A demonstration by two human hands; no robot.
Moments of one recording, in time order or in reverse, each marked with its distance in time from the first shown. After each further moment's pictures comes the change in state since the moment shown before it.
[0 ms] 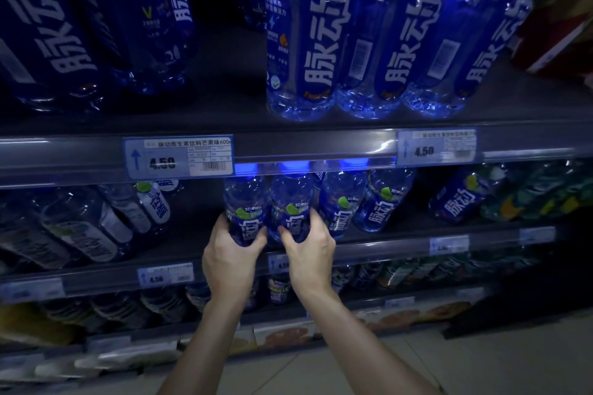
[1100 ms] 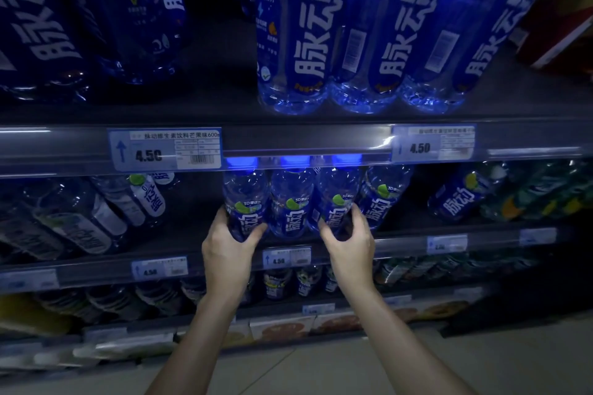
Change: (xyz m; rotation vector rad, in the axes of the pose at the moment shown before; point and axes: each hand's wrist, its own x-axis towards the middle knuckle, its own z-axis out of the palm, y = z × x) left_hand -0.003 0.007 0.001 -0.112 -0.110 -0.013; right_hand 0.031 0.044 -0.059 0.030 0.032 0.023
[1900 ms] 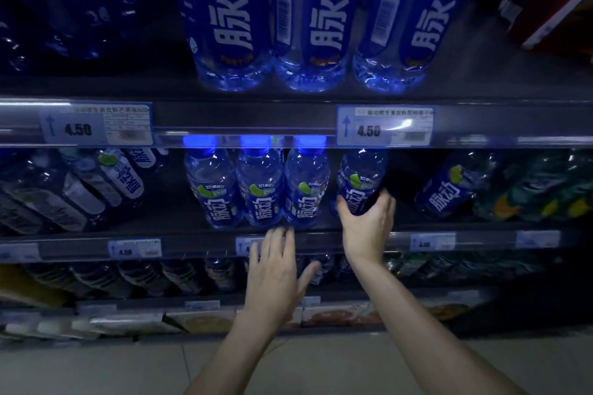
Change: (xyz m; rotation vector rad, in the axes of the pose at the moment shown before) left_hand -0.087 0.012 0.090 0.822 -0.288 0.434; right_hand 0.058 0.029 -0.043 -0.043 0.222 -0.088
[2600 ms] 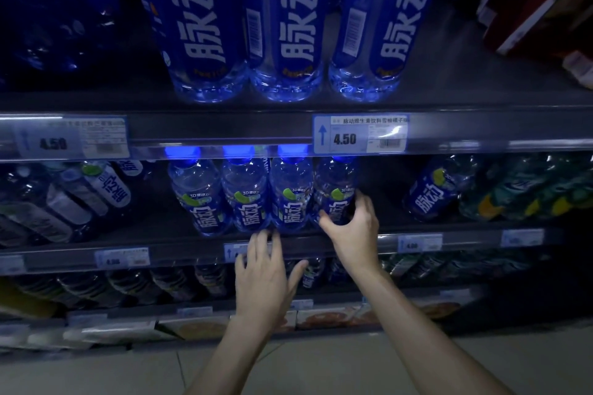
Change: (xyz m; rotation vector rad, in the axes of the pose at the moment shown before) left_hand 0.005 0.005 -0.003 0.049 -0.070 -0.117; right_hand 0.004 0.004 -0.017 0.017 -0.241 -0.146
